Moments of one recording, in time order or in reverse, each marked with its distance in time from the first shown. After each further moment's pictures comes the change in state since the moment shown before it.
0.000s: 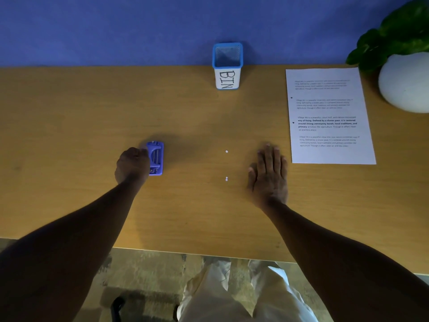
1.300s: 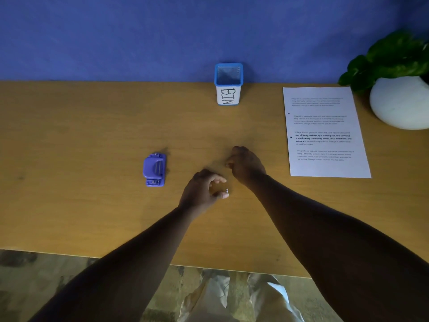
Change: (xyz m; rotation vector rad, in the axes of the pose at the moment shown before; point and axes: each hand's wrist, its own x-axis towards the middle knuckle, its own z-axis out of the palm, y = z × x) left_hand -0.094 0.046 0.072 -0.070 -0.471 0.726; right_hand 0.086 -0.049 -0.022 0.242 -0.246 -0.204
